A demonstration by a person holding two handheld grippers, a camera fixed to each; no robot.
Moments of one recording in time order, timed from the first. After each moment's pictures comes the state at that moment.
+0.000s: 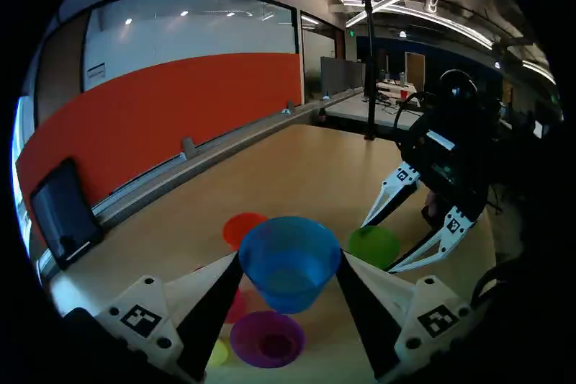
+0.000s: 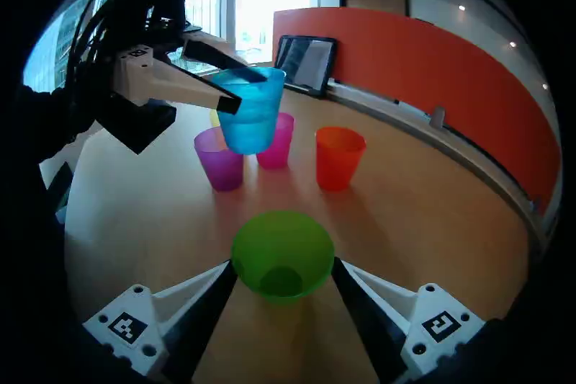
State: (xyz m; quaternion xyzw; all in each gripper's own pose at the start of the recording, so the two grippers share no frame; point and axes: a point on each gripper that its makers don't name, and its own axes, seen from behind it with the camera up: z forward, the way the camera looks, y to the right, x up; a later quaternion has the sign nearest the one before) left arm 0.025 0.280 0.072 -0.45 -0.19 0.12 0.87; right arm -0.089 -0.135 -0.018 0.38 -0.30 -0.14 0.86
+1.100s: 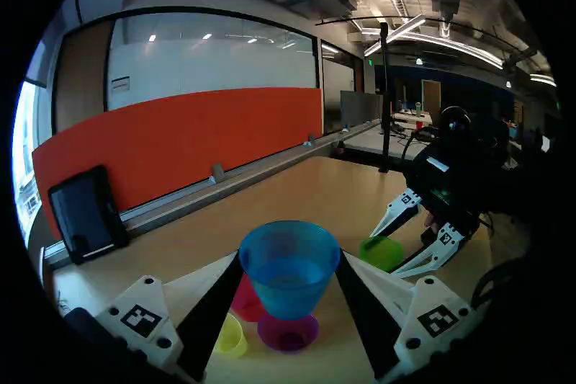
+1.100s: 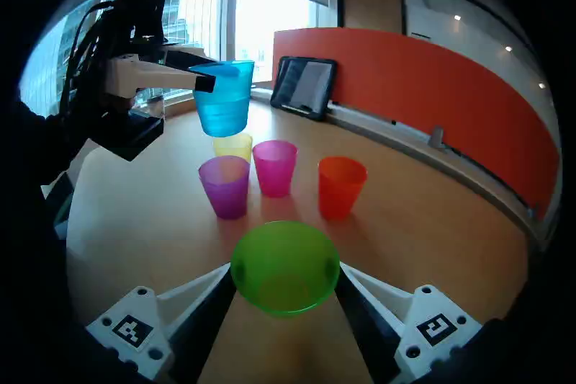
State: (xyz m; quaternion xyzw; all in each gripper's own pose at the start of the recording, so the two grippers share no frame) left arm 0.075 0.224 0.067 -0.41 -0.13 0.08 0.90; right arm -0.055 -0.156 -0.010 0.38 -0.25 -0.12 0.88
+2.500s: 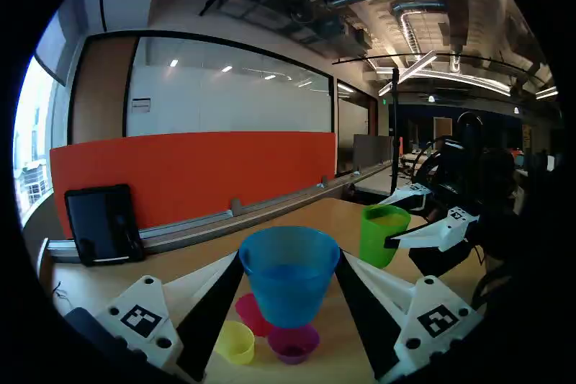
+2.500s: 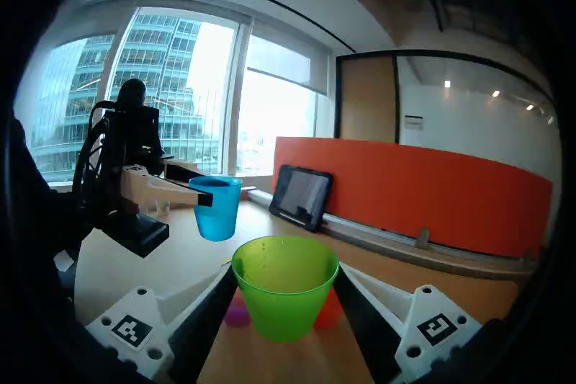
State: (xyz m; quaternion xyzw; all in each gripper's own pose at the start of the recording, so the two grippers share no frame) left arm 0.131 0.188 0.053 -0.38 -0.05 0.02 0.92; right arm 0.099 -0.206 0.015 0.40 -0.05 -0.06 0.91
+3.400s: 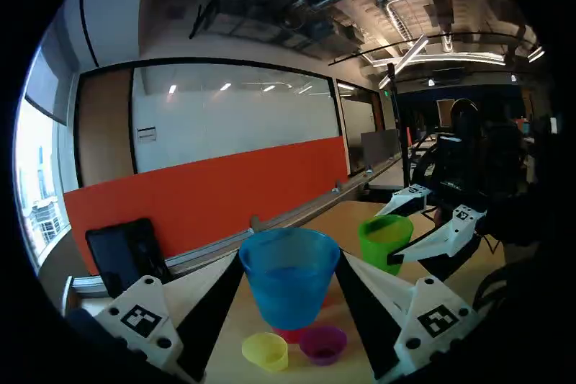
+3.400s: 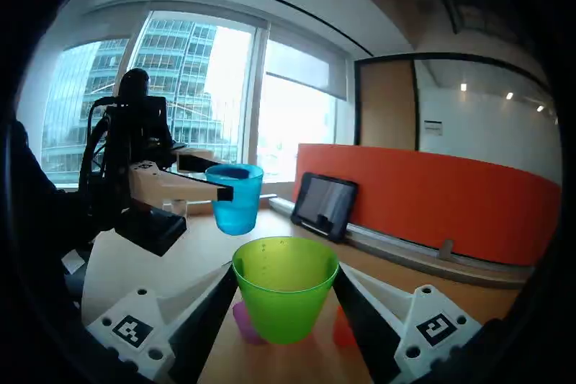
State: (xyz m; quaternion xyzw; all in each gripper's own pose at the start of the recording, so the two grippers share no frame) left arm 0.165 0.166 0.055 -0.35 0.00 0.08 0.93; right arm 0.108 -0.260 0.010 0.45 -0.04 -0.06 0.89
